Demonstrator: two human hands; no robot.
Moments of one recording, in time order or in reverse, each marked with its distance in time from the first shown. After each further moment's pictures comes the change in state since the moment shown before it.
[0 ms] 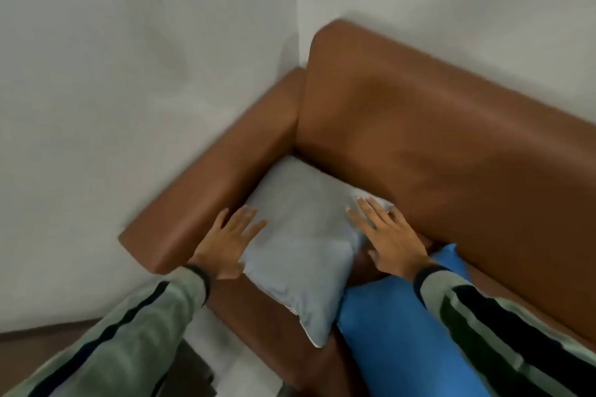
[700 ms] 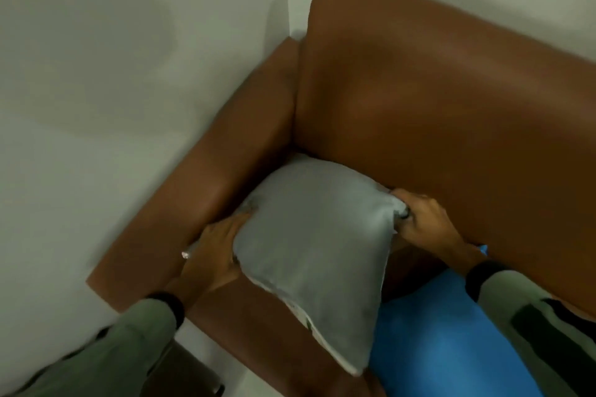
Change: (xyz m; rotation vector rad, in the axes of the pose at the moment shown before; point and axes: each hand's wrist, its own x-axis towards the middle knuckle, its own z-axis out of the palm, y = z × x) left_hand 0.070 -0.060 0.027 -0.787 0.166 -0.023; right_hand 0.072 0.042 -0.011 0.772 0.133 0.326
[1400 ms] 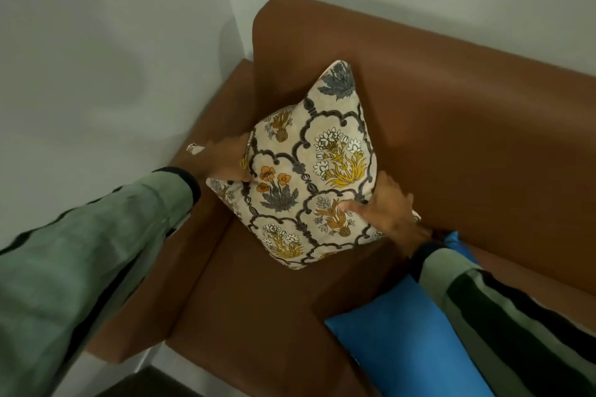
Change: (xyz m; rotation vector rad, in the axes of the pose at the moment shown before) left_hand 0.186 0.096 -0.097 0.409 -0.293 0.056; right_hand 0.023 0.003 0.011 -0.001 0.182 0.410
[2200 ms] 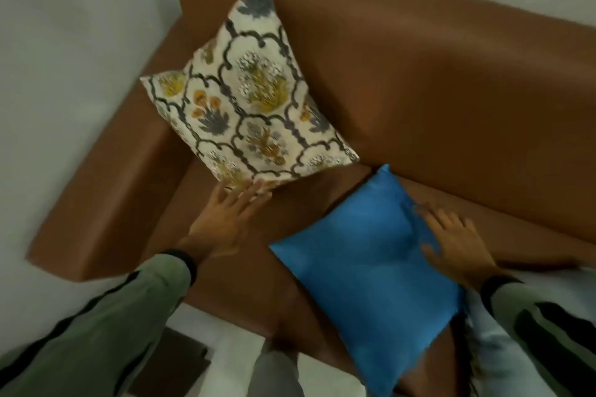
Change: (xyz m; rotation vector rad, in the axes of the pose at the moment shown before) left_hand -0.139 0.135 0.210 0.513 0.320 0.358; right_hand -0.190 0.266 -0.071 -0.457 -0.118 -0.227
